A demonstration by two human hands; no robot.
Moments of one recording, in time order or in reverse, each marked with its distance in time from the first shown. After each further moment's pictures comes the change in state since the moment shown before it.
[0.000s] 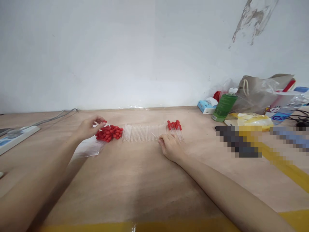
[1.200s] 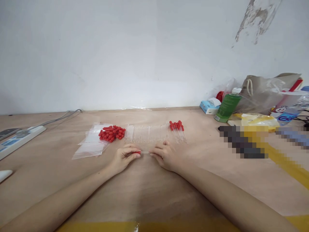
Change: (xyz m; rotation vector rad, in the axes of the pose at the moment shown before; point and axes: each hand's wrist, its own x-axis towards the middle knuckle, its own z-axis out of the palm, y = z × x) left_hand -0.094 0.111 0.082 -0.580 -0.232 0.156; right_hand -0.007 -0.030 0.003 0.216 -0.073 -0.252
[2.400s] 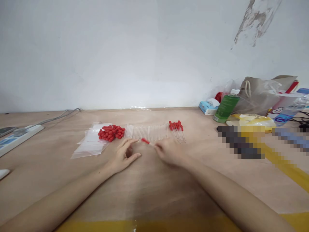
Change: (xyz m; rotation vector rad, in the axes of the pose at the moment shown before) left_hand 0.001 0.010 -0.006 0.283 0.021 0.034; right_hand 0.021 -0.005 -0.036 -0.081 -0.186 0.299
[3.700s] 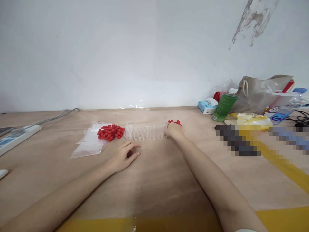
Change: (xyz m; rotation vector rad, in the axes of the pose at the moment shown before) left_hand 0.001 -0.011 0.004 0.077 -0.091 0.029; right_hand 0.065 0.065 0.008 -0.210 -0.183 0.828
